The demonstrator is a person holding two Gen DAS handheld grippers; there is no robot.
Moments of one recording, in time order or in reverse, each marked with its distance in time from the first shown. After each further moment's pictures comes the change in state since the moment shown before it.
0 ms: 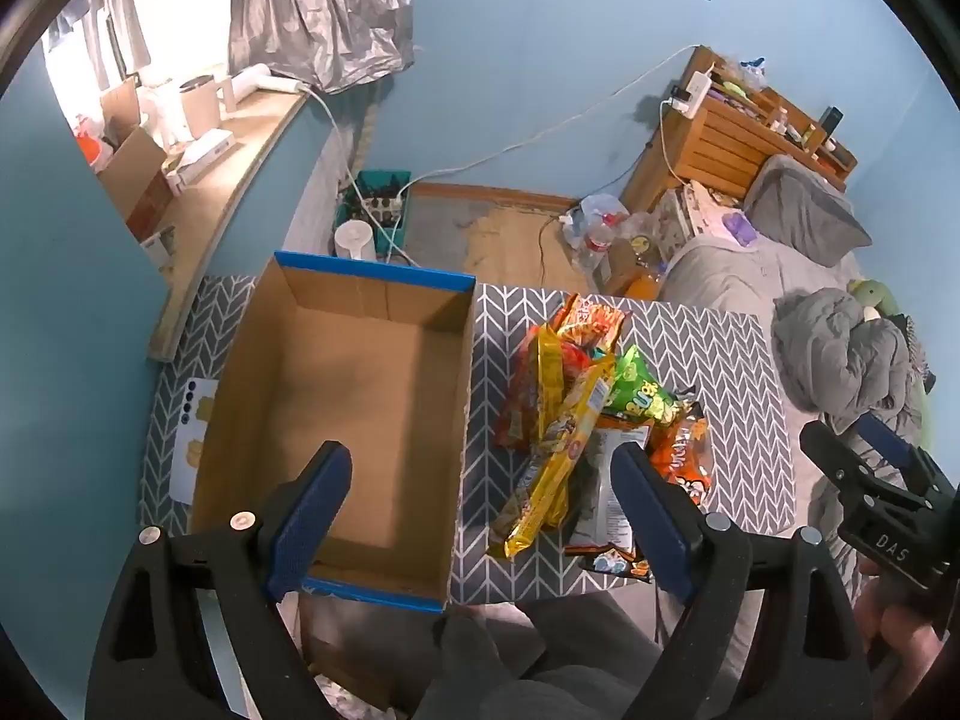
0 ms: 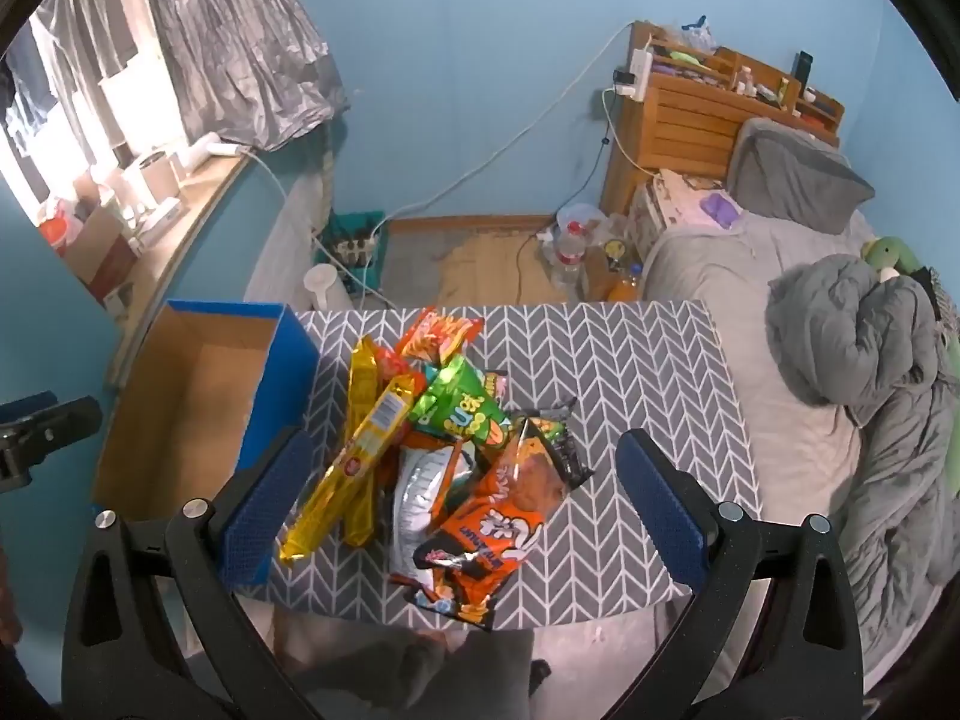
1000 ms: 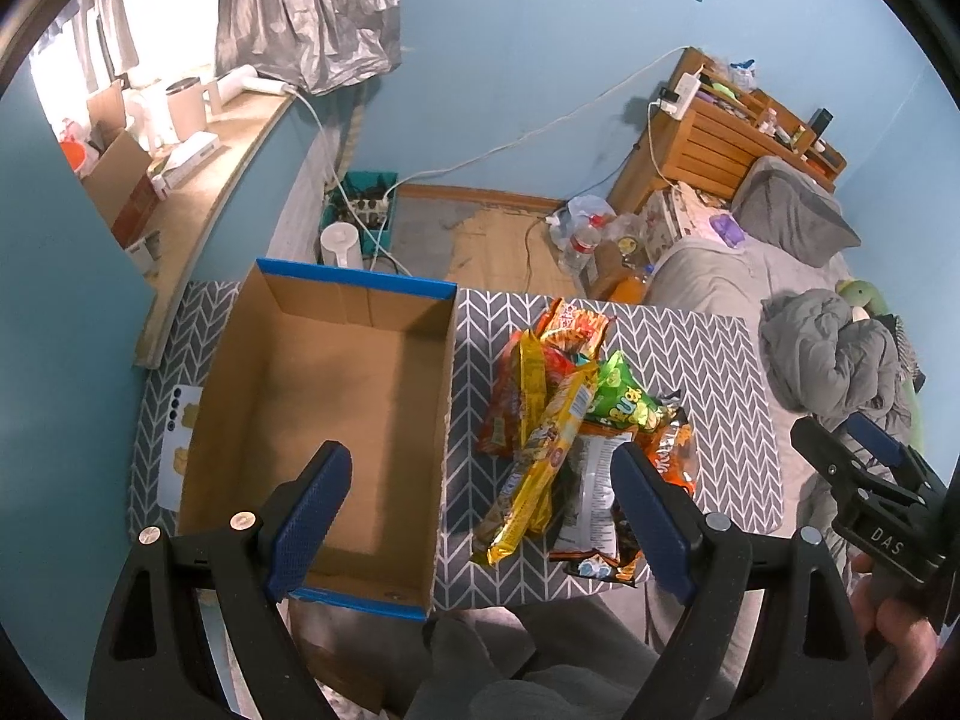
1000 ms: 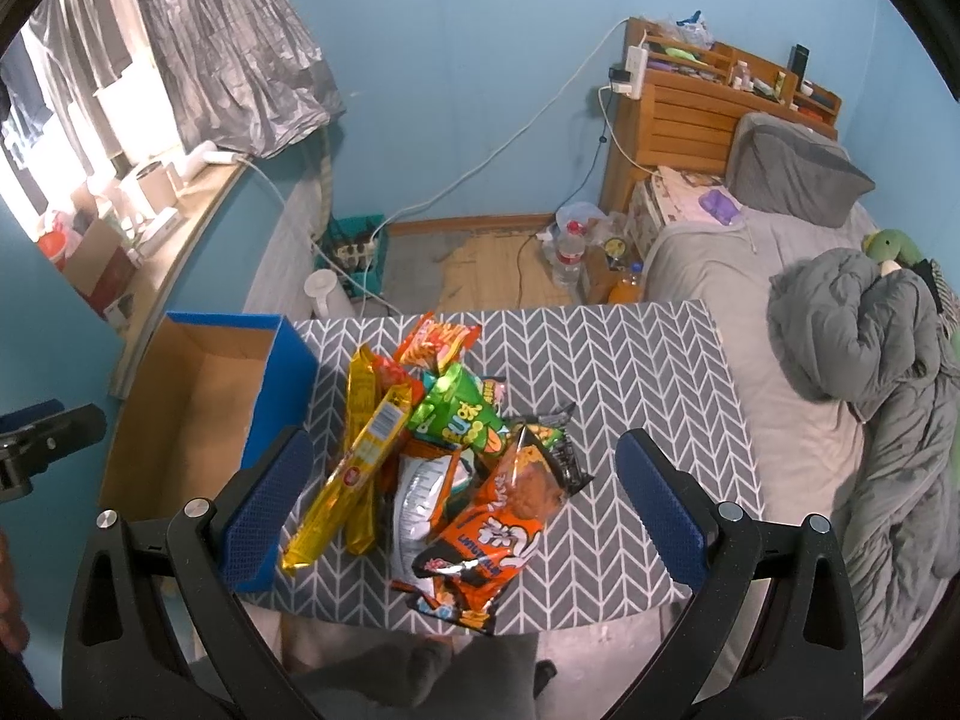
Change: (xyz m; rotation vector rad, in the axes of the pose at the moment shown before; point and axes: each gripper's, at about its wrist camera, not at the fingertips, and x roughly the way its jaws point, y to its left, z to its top) left arm 0.000 -0.005 0.008 0.006 0.005 -0.031; right arm 0.000 -0.004 0.009 0.020 0.012 0.013
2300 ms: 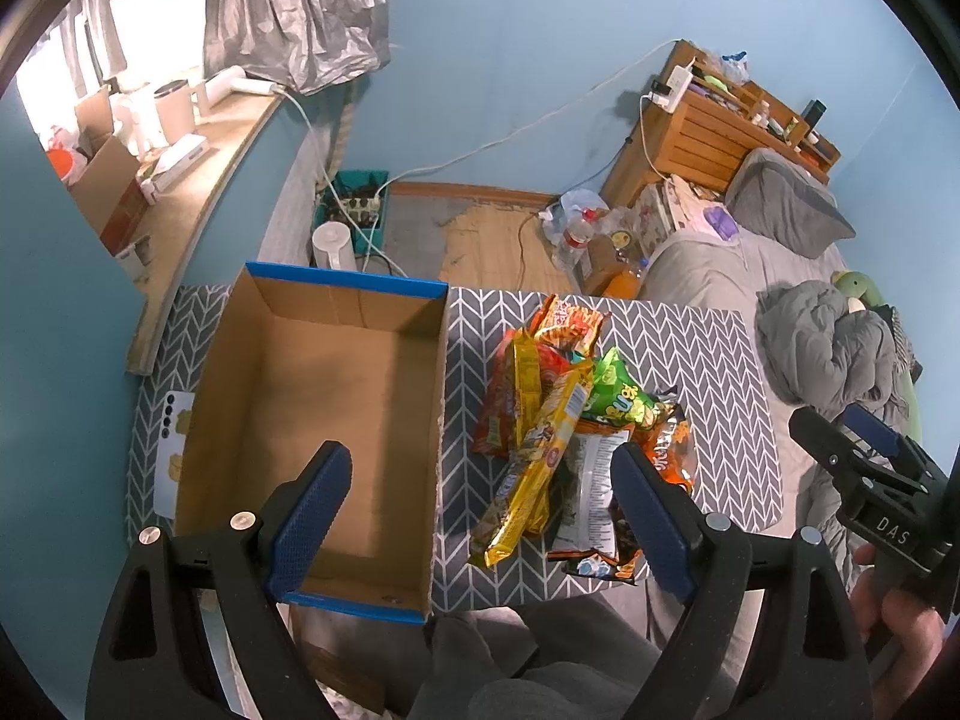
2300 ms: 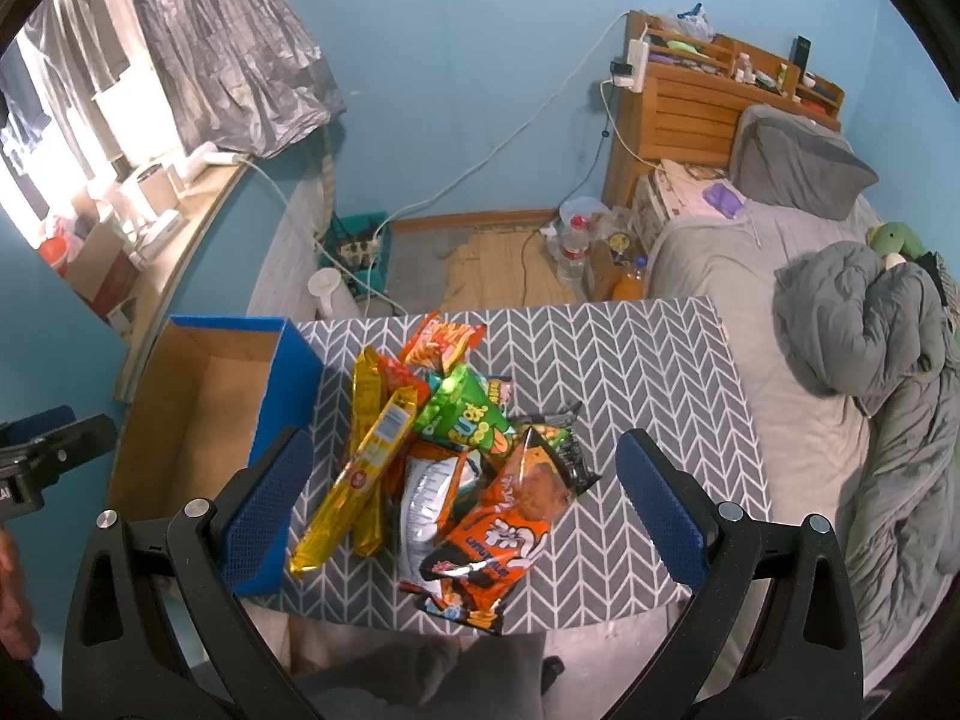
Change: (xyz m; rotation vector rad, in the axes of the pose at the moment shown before) left arm 0.005 -0.002 0.003 0.018 0.013 -0.010; right arm 0.000 0.005 0.004 0.004 0.007 0.007
